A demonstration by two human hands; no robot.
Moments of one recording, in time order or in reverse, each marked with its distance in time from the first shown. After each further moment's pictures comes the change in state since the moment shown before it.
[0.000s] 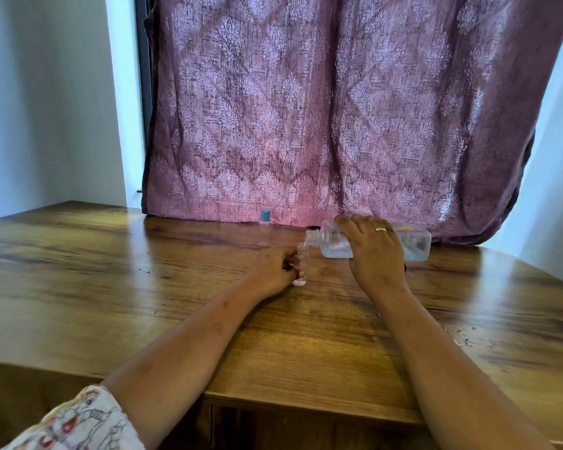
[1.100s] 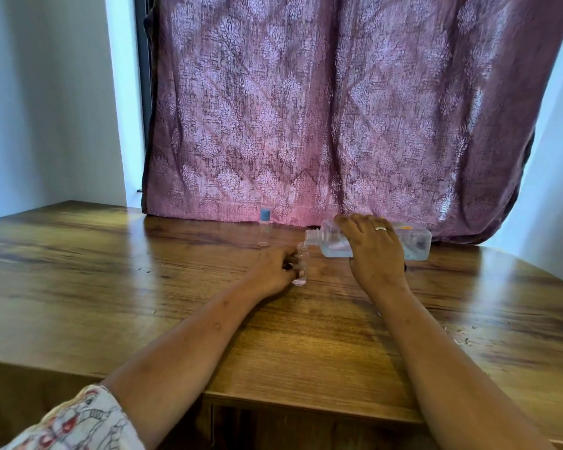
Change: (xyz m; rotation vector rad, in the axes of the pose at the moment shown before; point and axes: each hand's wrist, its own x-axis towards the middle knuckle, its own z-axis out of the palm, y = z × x) left_hand -0.003 0.005 -0.002 -0.007 -0.017 -0.040; right_hand 0.001 0.001 0.002 0.015 -0.009 -0.002
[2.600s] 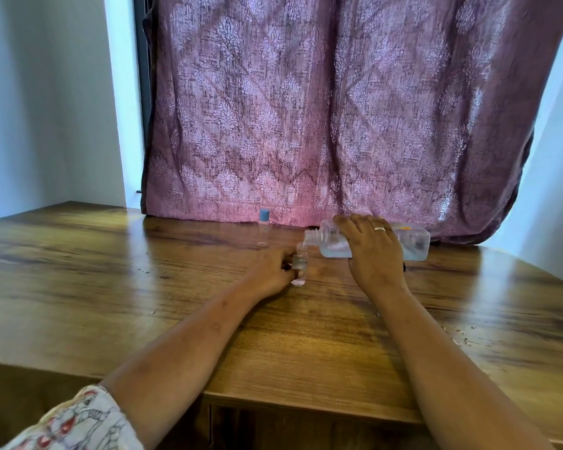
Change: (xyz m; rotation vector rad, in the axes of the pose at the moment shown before) left_hand -0.005 0.004 -0.002 -0.015 0.000 0.011; right_hand -0.001 -0.001 -0.002 0.001 0.000 0.001
